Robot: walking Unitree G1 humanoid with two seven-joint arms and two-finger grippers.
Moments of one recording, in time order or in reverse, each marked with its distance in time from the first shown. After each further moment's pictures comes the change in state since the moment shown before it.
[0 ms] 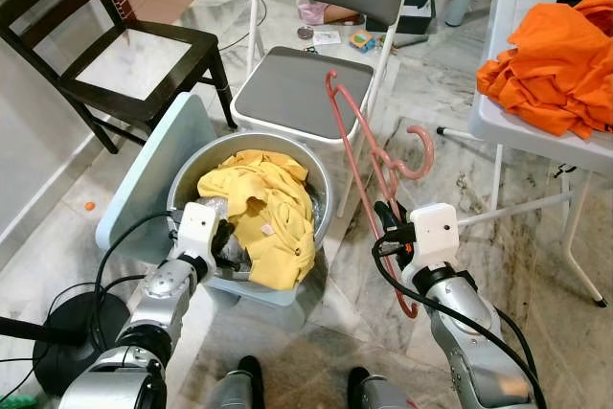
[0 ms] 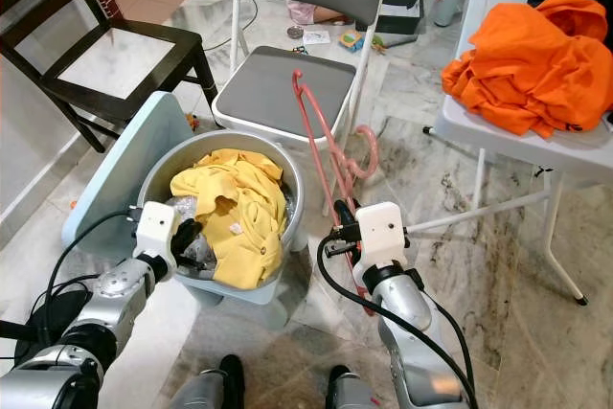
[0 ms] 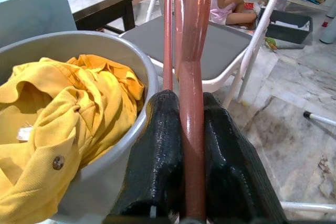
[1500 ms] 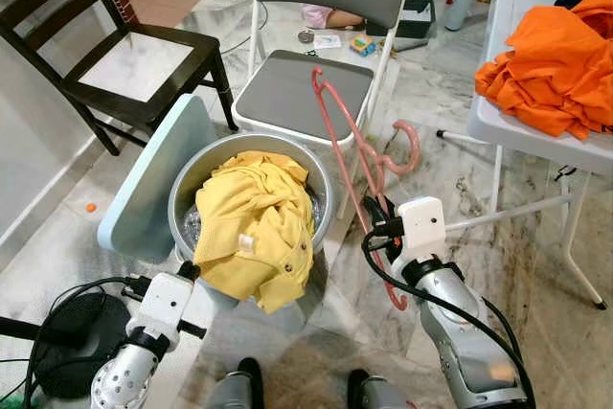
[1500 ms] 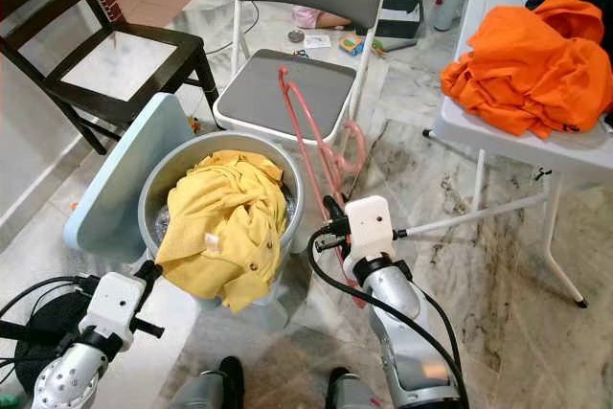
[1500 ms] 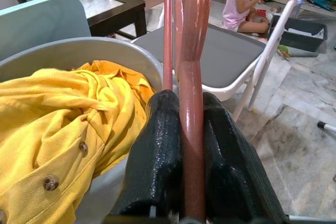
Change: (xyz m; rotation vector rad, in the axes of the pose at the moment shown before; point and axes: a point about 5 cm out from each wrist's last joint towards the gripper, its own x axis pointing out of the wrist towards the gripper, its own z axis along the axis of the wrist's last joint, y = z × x) left arm -0.096 -0.007 -0.038 0.275 -0.068 0.145; right arm 0.012 0.007 -0.001 0.003 -0.012 0.044
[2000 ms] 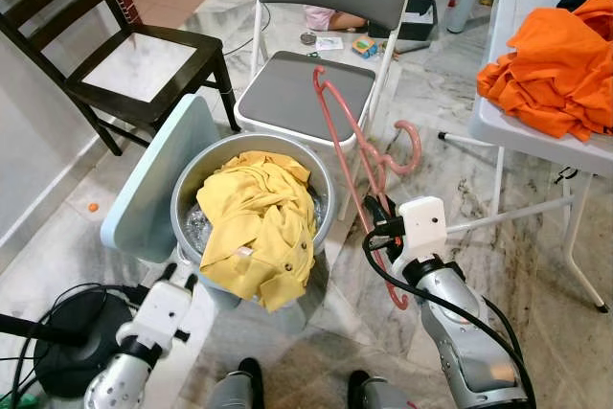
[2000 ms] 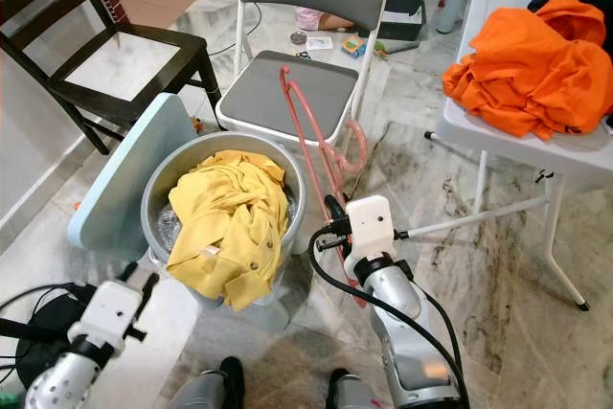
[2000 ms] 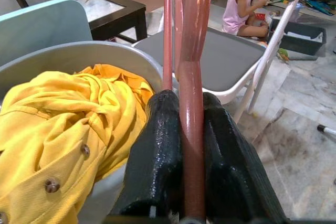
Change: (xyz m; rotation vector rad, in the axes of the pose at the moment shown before) left arm -0.010 0.015 0.023 0.138 -0.140 0.076; right arm 0.000 0.000 0.001 0.002 -0.008 -0.006
